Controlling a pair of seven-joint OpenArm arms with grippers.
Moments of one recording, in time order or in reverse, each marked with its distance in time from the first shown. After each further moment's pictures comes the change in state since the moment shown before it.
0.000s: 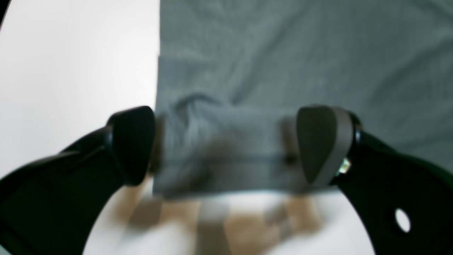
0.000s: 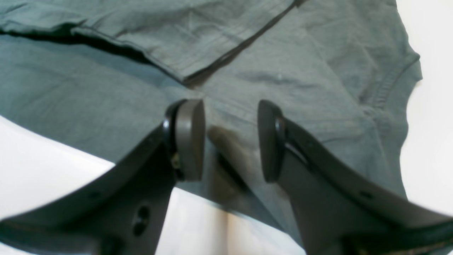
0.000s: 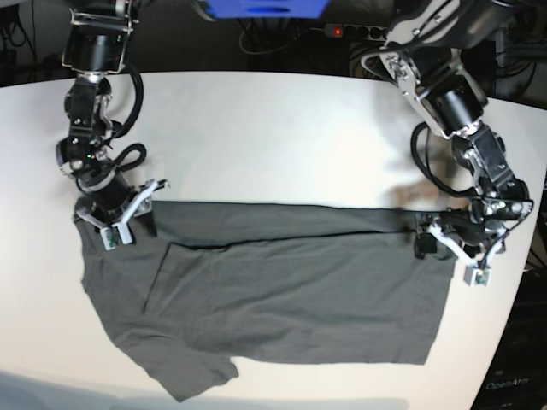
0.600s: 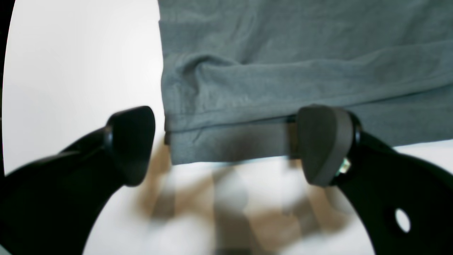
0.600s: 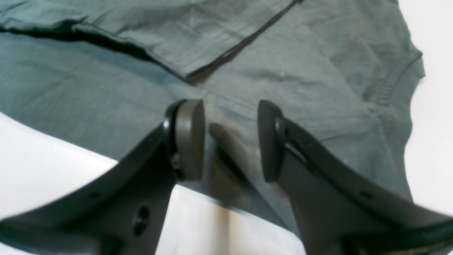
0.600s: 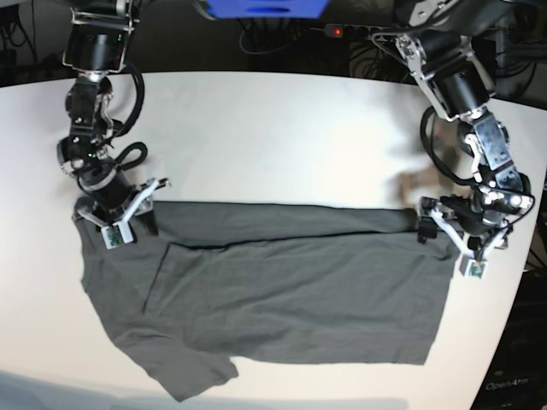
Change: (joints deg) left arm 4.0 -3.1 7.3 3.6 0.3 -0.2 0.2; right arm -0.1 -0.2 0.0 0.0 0.0 0.0 0.0
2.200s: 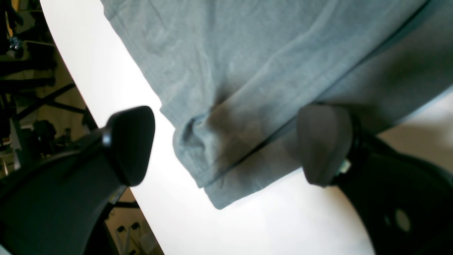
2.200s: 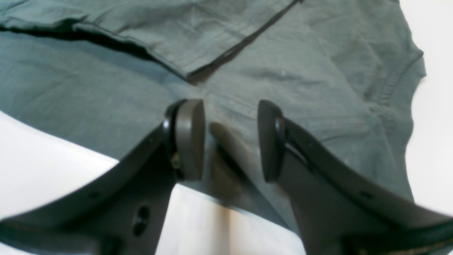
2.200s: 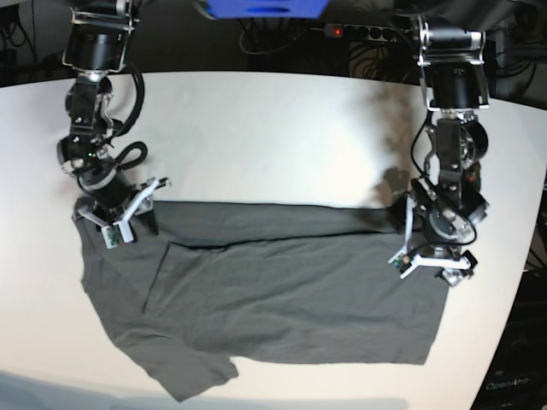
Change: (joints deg) left arm 2.2 -4.2 23.6 1.3 33.7 -0.5 -18.7; right arm -0.1 0.0 0.0 0.0 0.0 0.0 0.0
